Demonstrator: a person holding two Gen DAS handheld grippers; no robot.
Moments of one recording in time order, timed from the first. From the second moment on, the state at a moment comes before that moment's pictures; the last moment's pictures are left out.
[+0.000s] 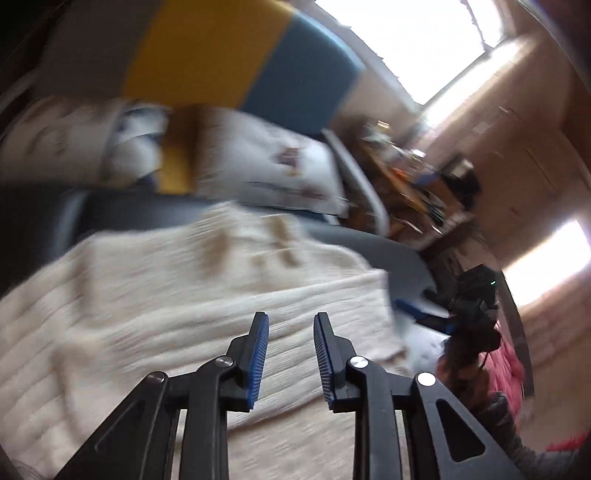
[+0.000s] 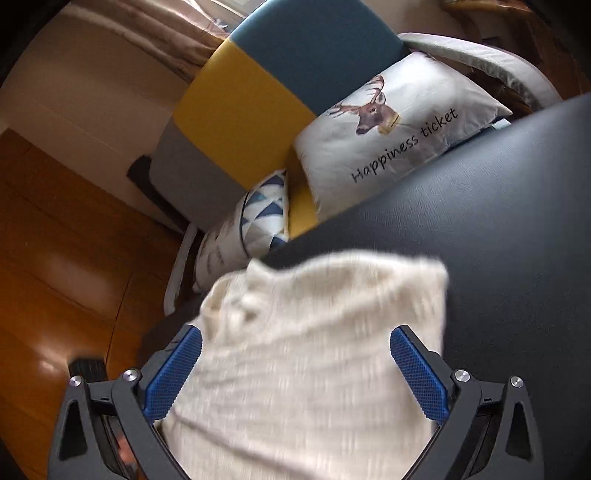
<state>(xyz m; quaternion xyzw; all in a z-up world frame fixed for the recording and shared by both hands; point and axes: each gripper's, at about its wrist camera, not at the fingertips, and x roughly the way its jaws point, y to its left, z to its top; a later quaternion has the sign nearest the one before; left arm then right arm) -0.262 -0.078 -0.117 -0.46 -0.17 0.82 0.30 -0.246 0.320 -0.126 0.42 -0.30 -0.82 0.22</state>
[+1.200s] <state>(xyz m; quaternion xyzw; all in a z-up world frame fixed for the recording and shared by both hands) -0.358 0.196 -0.189 -0.48 0.14 0.76 0.40 -0.168 0.270 -0.163 0.43 -0.03 -0.86 0.27</state>
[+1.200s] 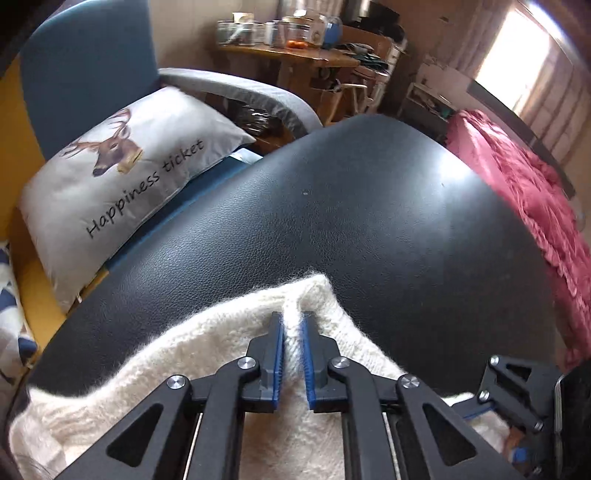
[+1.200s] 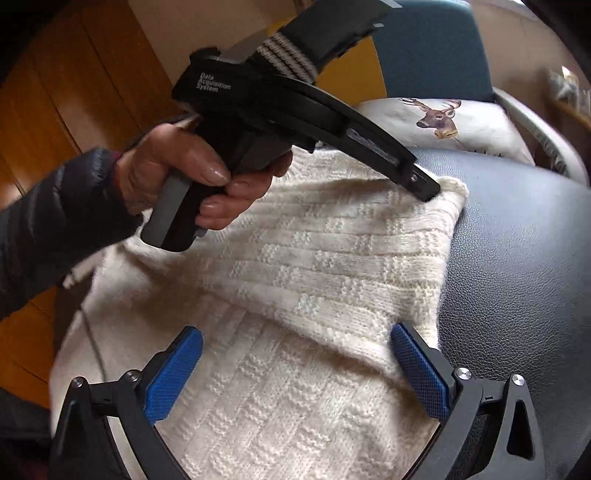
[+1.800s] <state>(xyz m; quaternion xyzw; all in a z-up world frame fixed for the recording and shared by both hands) -0.225 -0.135 -0.169 -0.50 -0.08 0.85 0.14 -0.179 0.230 -0.121 0.45 -0.04 -0.86 0.22</state>
